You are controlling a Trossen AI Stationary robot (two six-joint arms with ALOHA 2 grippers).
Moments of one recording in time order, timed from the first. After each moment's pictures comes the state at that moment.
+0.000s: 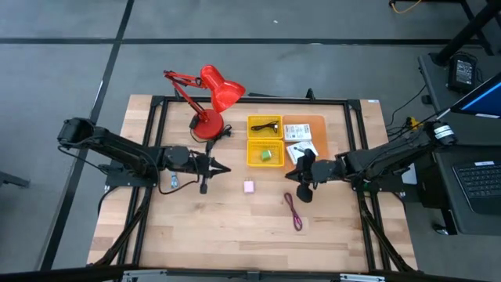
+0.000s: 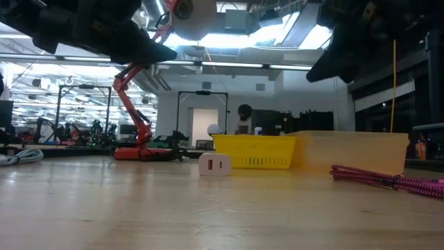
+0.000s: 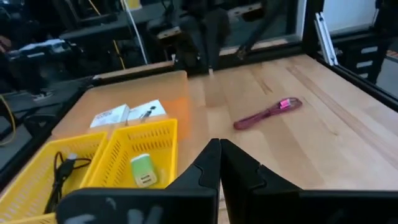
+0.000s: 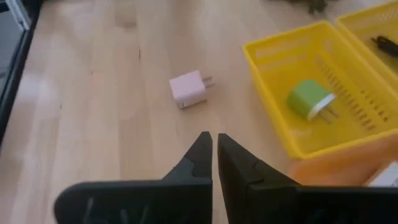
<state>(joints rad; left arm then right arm) -0.12 1.13 0.36 0.56 -0.11 0.14 0.28 1.17 0.66 -0.18 0.31 0.46</state>
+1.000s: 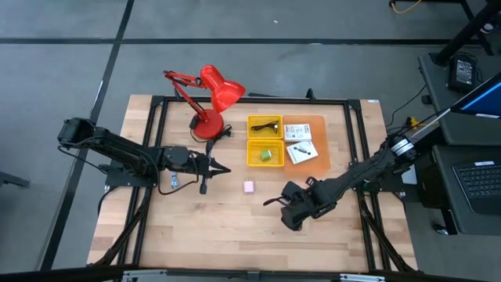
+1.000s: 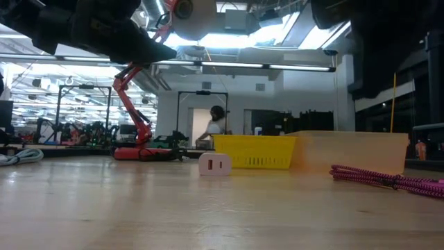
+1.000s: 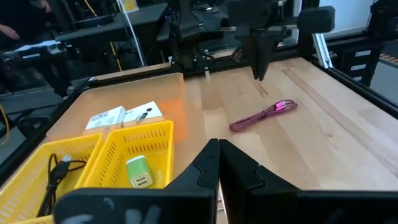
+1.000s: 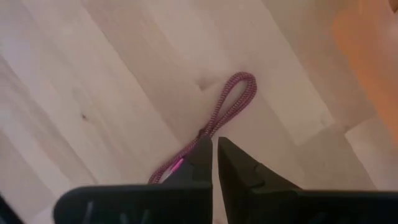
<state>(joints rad) -0.12 1.13 0.35 0.58 -0.11 0.14 0.50 1.72 1.31 -1.02 0.22 1.10</state>
